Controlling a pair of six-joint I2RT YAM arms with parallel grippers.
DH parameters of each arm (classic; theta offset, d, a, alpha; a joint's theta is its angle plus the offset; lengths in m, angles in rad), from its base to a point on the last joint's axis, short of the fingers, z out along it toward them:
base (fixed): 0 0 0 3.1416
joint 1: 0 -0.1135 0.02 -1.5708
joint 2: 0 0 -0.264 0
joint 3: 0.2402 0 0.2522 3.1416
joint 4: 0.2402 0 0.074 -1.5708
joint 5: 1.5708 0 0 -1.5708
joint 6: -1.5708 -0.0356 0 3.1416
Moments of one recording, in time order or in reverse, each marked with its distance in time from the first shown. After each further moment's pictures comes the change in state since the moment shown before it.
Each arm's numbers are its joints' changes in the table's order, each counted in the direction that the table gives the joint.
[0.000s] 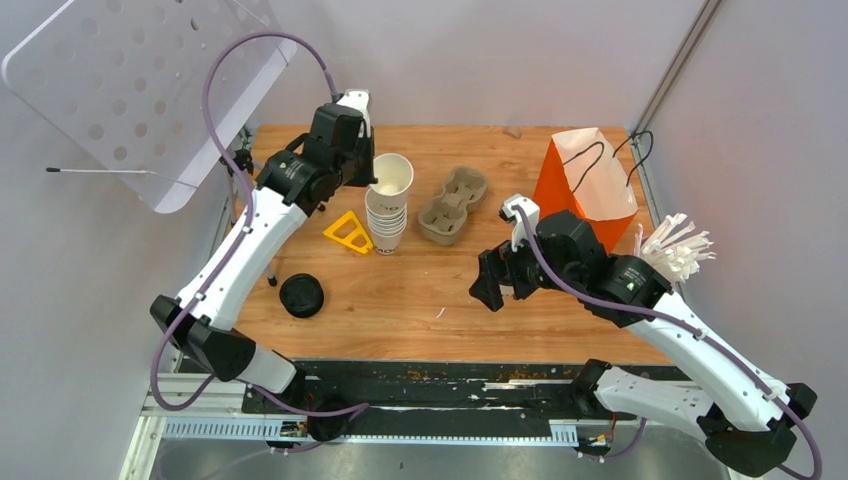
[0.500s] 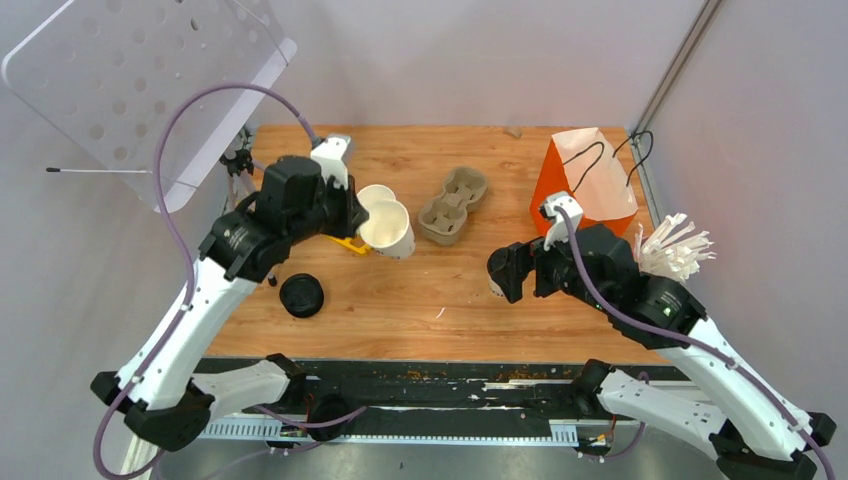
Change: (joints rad) left arm 0.048 0.344 -0.192 0.035 0.235 -0.010; right arm 0.000 0.126 -0.020 -0.004 0.218 -0.048
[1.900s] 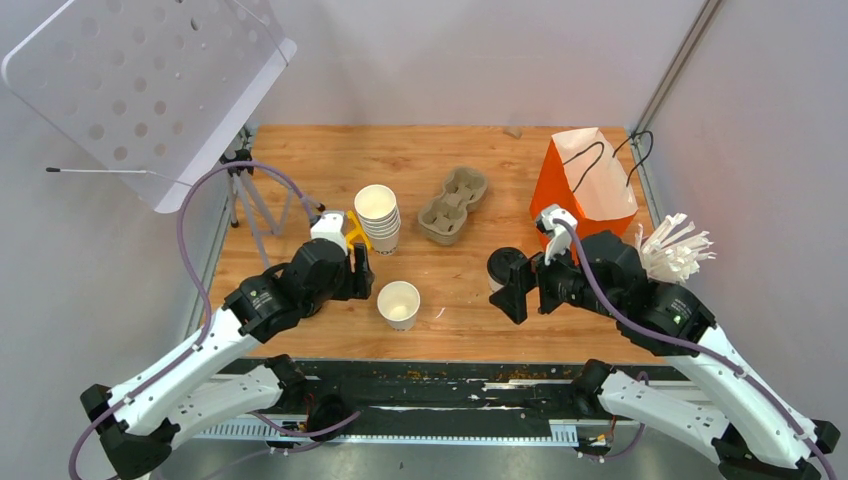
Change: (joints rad) left arm 0.246 0.331 -0.648 -0.133 -0.309 0.261; right arm 0.000 0.068 -0.017 0.065 -0.171 -0.012
